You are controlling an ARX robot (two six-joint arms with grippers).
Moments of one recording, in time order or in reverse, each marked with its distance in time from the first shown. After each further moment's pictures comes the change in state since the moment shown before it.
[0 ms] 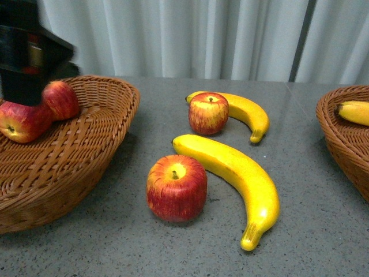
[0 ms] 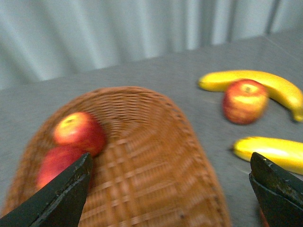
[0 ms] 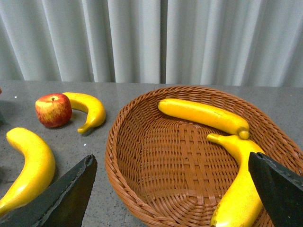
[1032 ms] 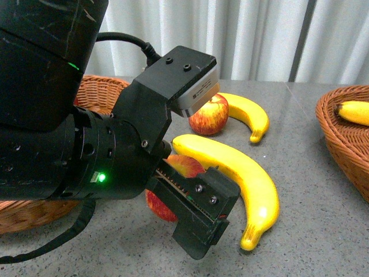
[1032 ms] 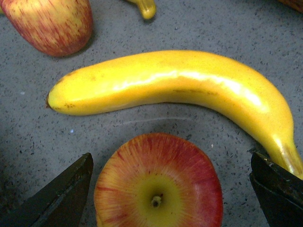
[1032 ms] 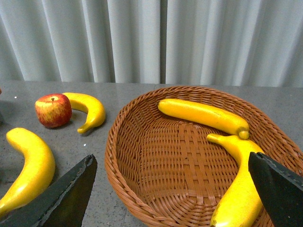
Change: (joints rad) left arm -0.221 0.431 0.135 -0.071 0.214 0.101; right arm 0.000 0.000 0.000 0.000 0.000 0.000
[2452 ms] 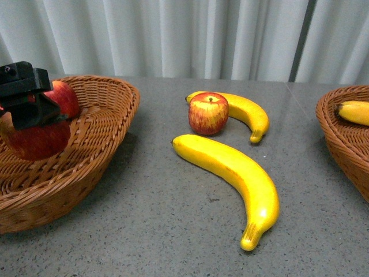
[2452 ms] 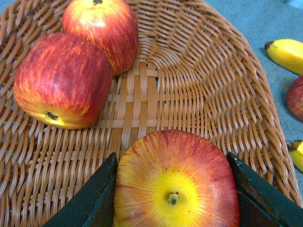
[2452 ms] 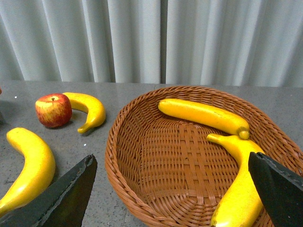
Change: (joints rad) left arm 0.423 -0.159 -0.056 0.003 -0.163 -0.474; right arm 0.000 0.000 0.000 0.000 0.000 0.000
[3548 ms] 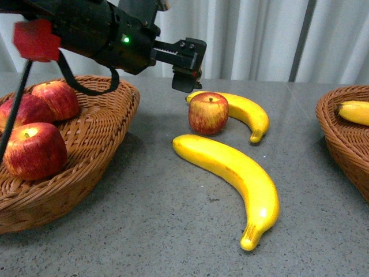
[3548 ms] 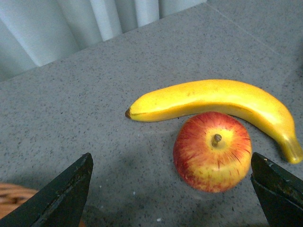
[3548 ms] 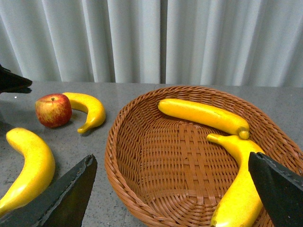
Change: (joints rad) left arm -0.240 0.497 0.626 -0.065 0.178 0.434; right arm 0.000 0.000 0.000 0.000 0.000 0.000
